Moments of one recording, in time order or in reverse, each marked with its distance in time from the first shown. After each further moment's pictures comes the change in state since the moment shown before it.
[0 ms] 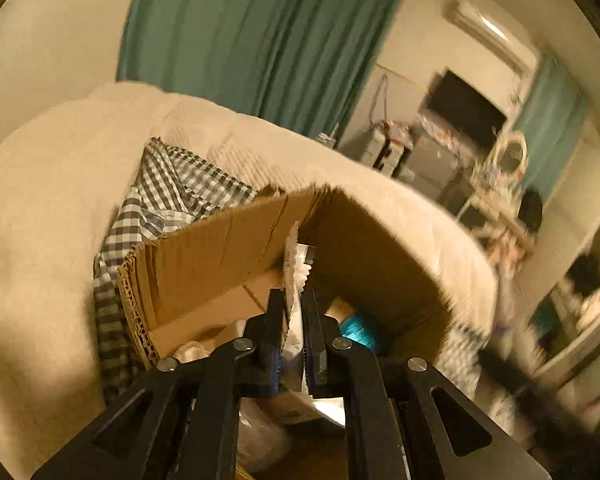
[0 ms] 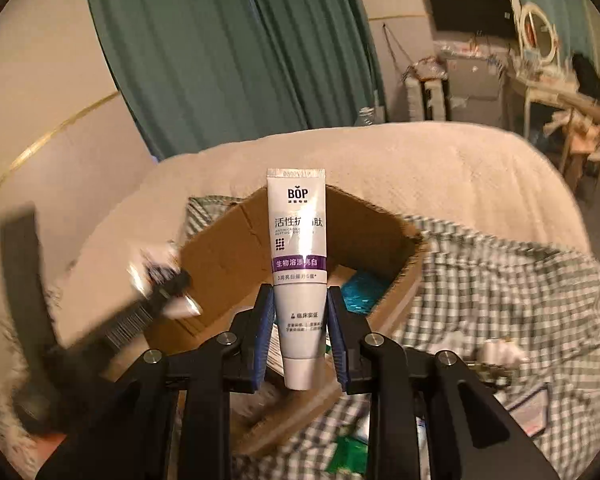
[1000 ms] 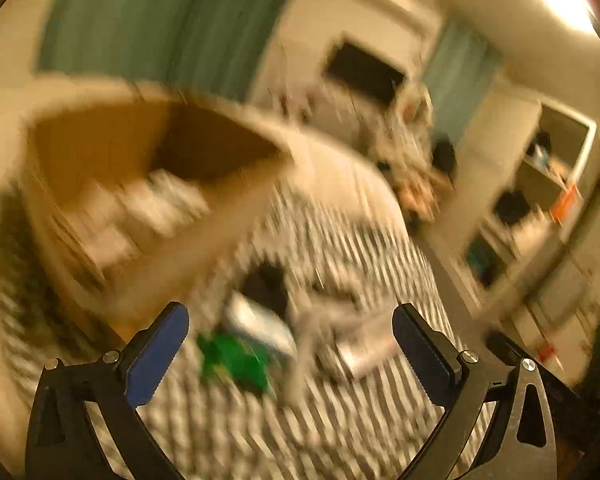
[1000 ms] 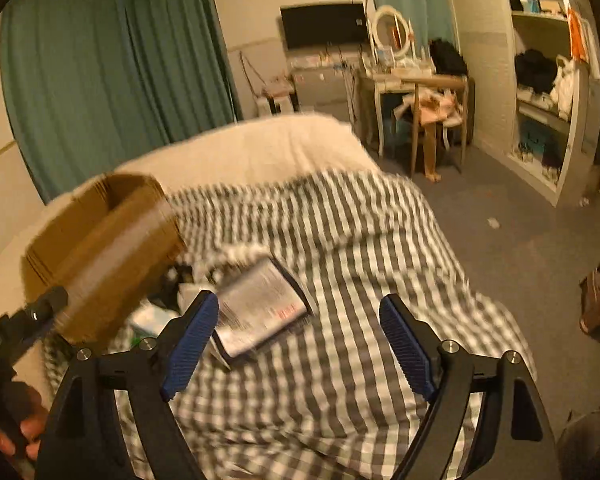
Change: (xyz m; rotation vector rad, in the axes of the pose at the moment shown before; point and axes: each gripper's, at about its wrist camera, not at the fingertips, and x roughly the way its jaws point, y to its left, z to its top) left arm -0.043 -0.086 -0.157 0.142 0.118 -0.342; right arm -0.154 -0.173 -0.167 0.212 -0.109 -0.409
